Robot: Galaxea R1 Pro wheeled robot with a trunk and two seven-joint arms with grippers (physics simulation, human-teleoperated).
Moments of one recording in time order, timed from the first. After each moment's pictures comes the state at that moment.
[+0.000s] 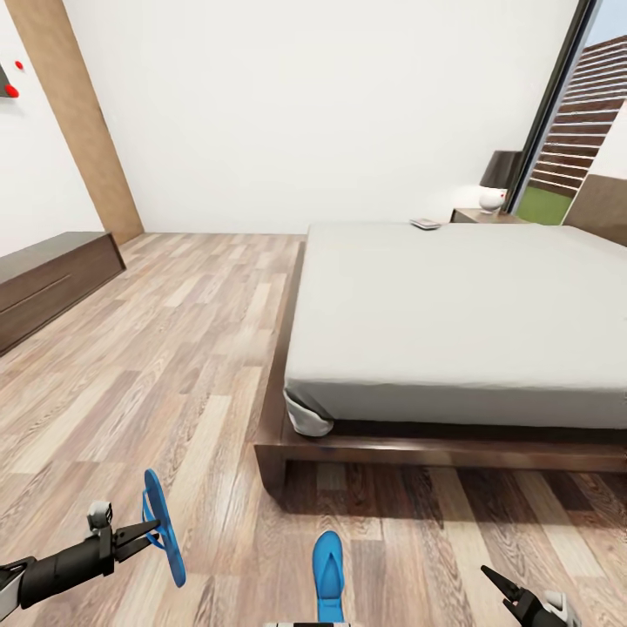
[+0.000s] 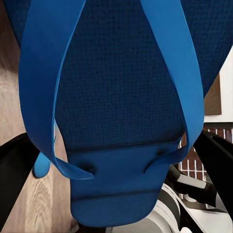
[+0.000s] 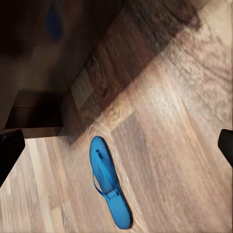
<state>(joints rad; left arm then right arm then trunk) -0.65 0.47 0.30 -0.03 0.06 0.41 -1.53 -0.44 -0.38 0.16 0.05 -1.05 0.12 1.03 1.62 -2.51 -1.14</state>
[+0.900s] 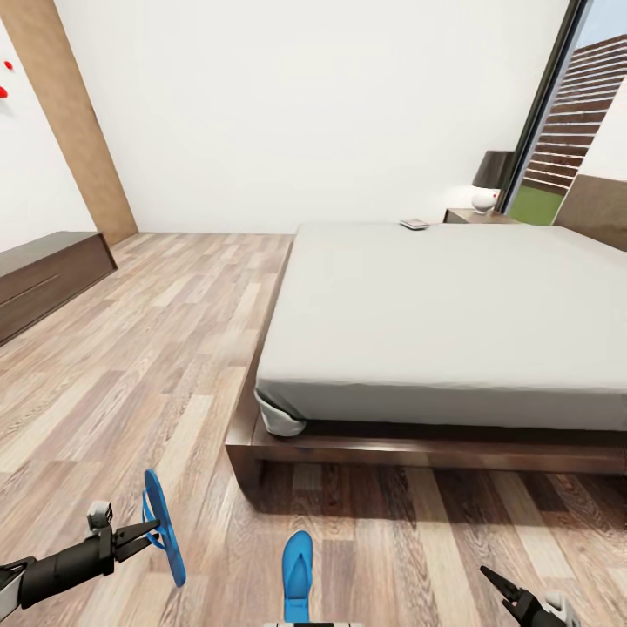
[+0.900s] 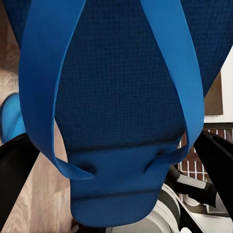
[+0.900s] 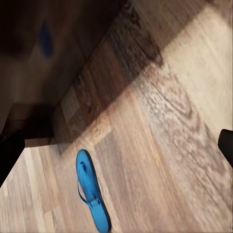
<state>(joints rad) -0.65 0.47 0.30 -0.03 0.06 0.41 -1.53 -0.44 -0.38 0.16 0.05 -1.04 0.12 1.02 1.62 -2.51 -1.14</state>
